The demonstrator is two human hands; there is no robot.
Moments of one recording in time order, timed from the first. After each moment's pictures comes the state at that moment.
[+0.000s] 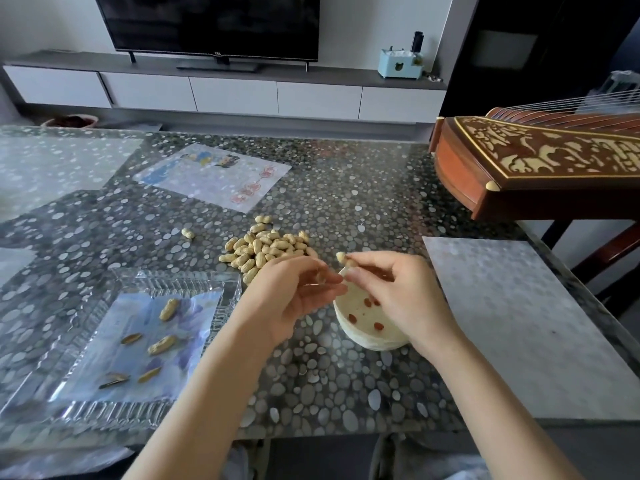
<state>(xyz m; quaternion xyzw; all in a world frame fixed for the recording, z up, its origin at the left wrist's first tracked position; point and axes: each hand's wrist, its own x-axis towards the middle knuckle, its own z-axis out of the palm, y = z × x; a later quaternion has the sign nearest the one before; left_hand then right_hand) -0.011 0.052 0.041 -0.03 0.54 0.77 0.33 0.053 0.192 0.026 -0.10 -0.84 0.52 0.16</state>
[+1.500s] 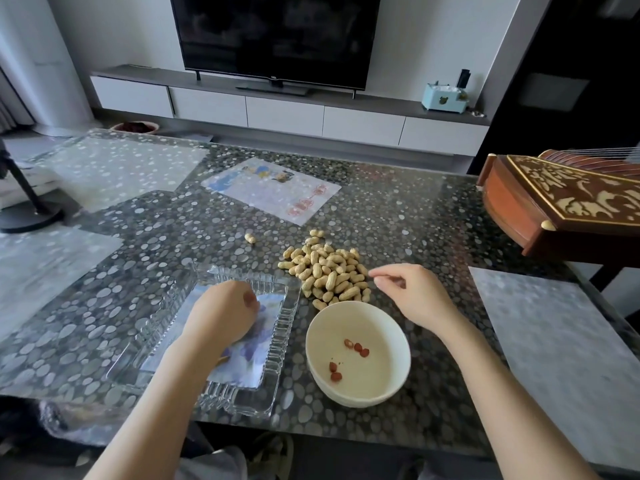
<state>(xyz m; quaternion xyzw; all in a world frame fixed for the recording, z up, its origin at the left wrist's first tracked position) -0.055 -0.079 0.000 0.08 0.98 0.19 0.06 -0.003 0.184 0.007 -0.08 -0.95 0.31 0.06</state>
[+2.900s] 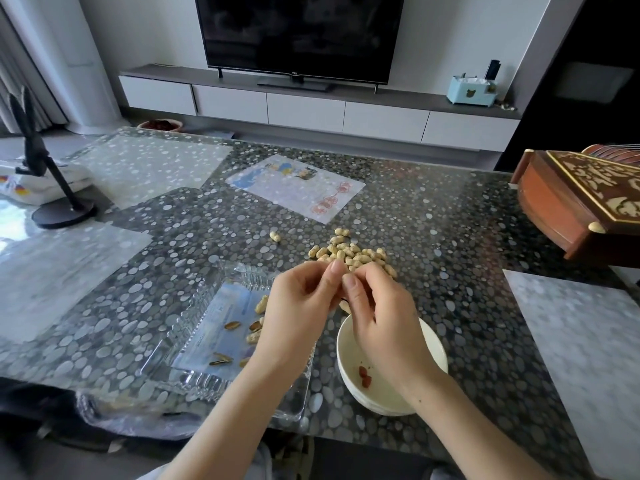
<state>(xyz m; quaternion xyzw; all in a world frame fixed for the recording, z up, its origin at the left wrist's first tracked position) -0.006 -0.037 0.030 0.16 0.68 0.72 0.01 0.023 0.077 0.014 0.06 -0.87 0.44 0.24</state>
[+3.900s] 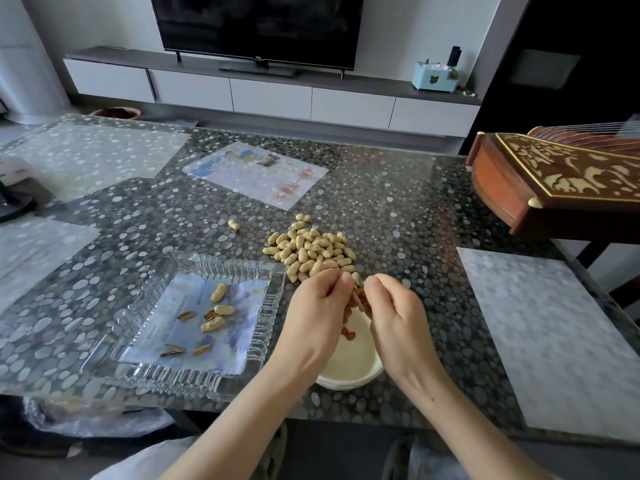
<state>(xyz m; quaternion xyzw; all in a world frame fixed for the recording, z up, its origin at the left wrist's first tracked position) 0.024 0.020 0.024 0.13 0.71 0.68 0.11 0.065 0.117 0.020 -0.09 -0.80 0.56 0.18</state>
